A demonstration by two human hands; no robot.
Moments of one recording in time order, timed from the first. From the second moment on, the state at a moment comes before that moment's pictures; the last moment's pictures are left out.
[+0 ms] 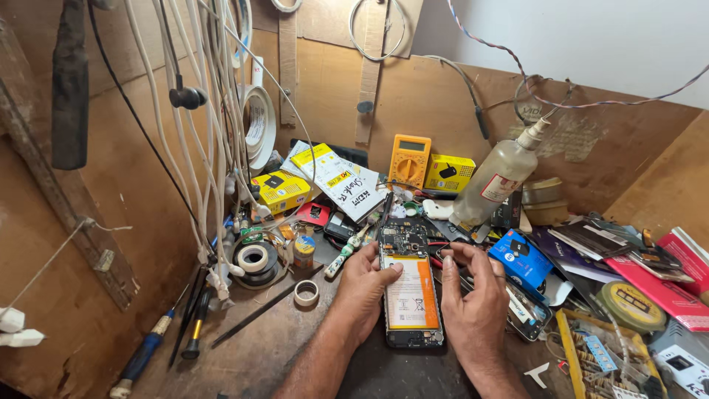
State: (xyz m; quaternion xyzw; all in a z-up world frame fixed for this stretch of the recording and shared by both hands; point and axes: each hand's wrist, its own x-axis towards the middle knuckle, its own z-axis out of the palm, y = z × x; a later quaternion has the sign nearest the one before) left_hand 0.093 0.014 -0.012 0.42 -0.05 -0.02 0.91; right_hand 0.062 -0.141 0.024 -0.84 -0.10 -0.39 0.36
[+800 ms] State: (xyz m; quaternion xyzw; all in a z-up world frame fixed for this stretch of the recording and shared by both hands) left_hand 0.097 0.015 -0.013 0.42 -0.01 -0.05 0.91; right_hand 0.065 -0.146 0.021 -0.84 -0.10 -0.41 0.34
